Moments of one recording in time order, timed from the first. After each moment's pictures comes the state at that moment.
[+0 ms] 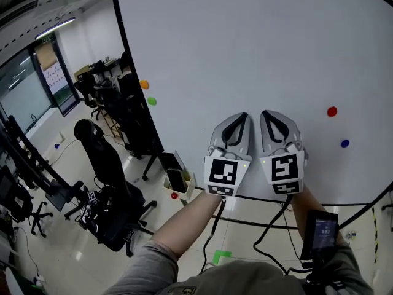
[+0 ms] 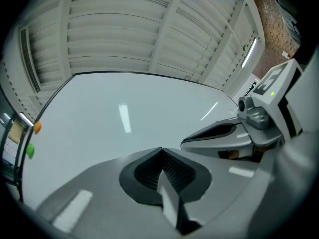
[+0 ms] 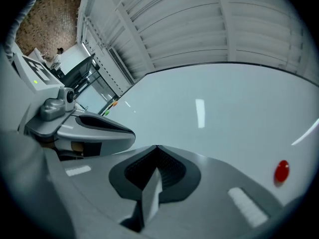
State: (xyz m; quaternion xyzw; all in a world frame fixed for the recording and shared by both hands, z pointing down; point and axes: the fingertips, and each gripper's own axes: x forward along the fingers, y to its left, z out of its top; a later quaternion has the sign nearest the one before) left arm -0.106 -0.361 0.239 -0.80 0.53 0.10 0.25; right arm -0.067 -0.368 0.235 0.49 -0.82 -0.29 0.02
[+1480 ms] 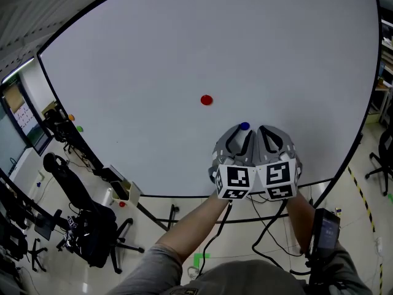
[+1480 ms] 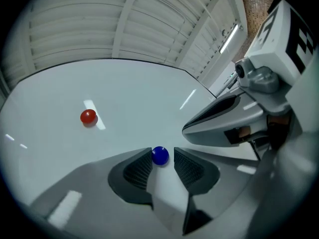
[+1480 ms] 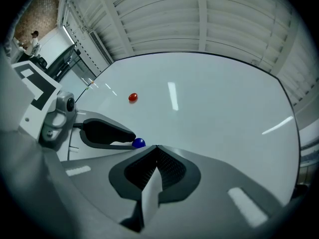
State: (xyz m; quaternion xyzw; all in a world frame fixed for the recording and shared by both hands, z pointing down) left arm 0.211 -0.350 0.319 -0.83 0.48 -0.01 0.28; right arm 0.244 -0.331 0.306 0.60 -0.77 -0.23 0.07
